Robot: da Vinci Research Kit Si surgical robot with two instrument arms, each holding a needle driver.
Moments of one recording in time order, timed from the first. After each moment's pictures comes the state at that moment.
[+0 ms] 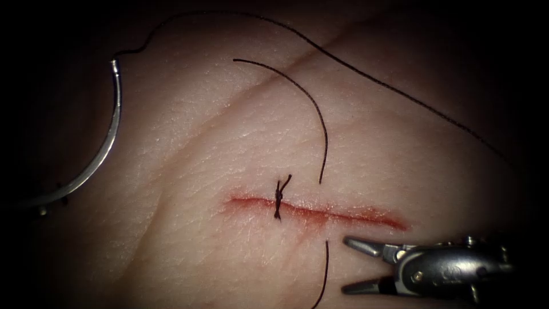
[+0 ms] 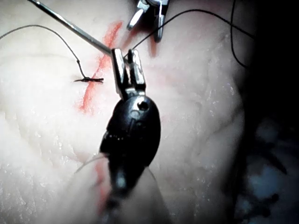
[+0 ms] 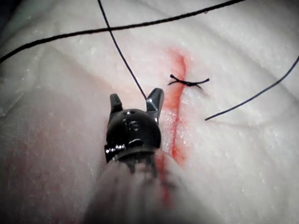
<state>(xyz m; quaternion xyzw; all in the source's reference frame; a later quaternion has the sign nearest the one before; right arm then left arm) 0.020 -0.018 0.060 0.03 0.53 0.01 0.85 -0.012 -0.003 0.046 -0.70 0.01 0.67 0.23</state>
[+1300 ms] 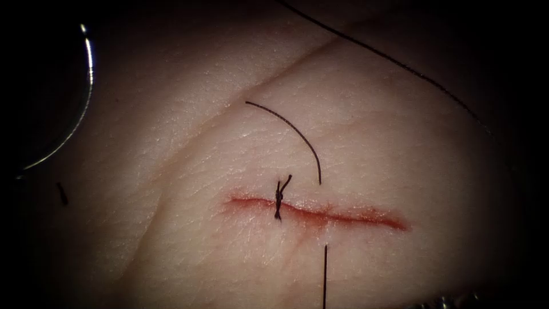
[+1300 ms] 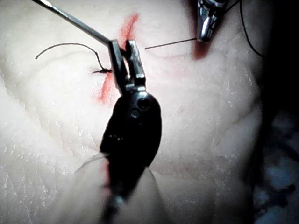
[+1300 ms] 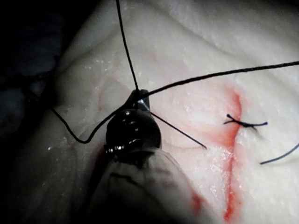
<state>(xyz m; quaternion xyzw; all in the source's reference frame) 0.023 -0.028 0.053 0.07 0.54 -0.08 0.84 -0.009 -0.001 0.046 -0.73 0.05 0.62 0.27</state>
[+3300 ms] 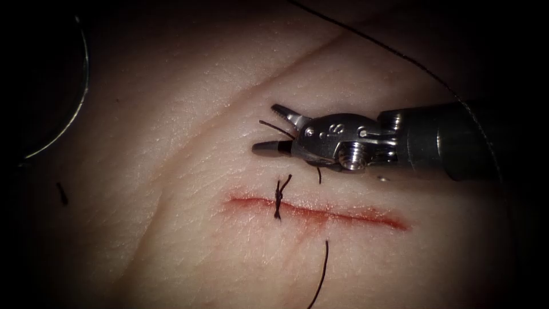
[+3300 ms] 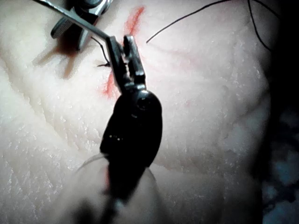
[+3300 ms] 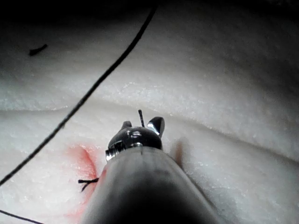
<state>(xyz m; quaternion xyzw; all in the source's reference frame) 0.032 -0.005 0.065 0.05 0.38 0.26 0.88 -0.009 -0.001 0.047 -0.75 0.05 0.60 0.28</state>
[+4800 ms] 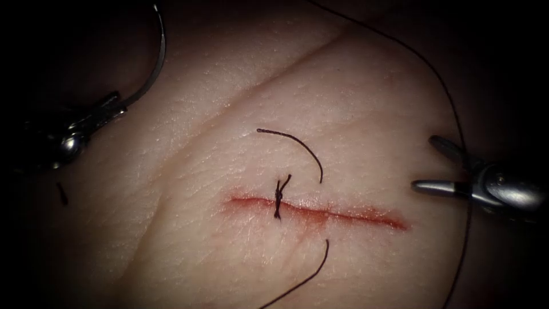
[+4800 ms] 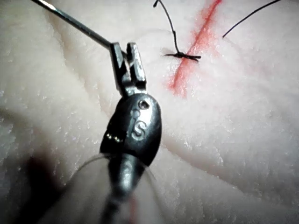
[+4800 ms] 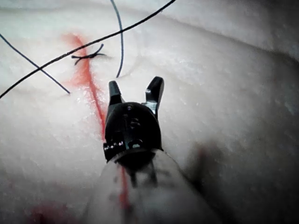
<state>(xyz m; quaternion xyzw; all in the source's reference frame) 0.009 -0.007 0.057 -0.02 0.47 0.28 0.84 -0.015 0.005 0.064 -0.68 0.05 0.66 0.31</state>
